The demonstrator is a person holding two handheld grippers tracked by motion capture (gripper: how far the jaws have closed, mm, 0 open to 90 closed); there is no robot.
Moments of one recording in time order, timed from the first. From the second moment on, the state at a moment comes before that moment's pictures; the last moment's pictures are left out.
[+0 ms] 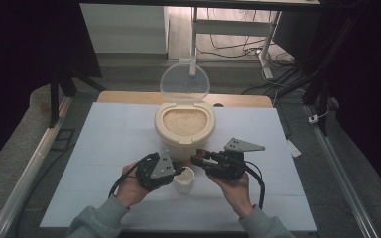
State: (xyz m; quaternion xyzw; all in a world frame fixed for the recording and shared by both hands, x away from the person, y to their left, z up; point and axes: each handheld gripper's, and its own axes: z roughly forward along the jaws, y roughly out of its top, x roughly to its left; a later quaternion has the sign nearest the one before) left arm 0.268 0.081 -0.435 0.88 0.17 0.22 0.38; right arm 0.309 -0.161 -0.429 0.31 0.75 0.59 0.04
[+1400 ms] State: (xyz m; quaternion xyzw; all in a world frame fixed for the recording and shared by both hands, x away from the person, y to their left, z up) left arm 0.259 0.139 -0.457 0.84 0.28 0.20 0.41; right arm 0.308 -0.175 -0.416 0.25 0.70 0.67 0.02
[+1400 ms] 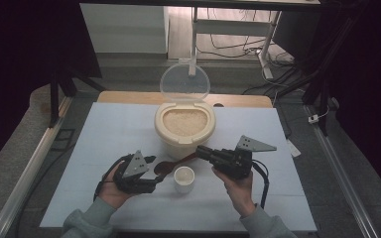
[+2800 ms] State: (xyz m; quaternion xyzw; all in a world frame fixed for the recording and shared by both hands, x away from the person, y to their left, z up) left arm 0.247 0.223 -0.502 0.81 0.39 0.18 0.40; right arm 0.312 -0.218 -0.388 0.27 0.66 0.70 0.07
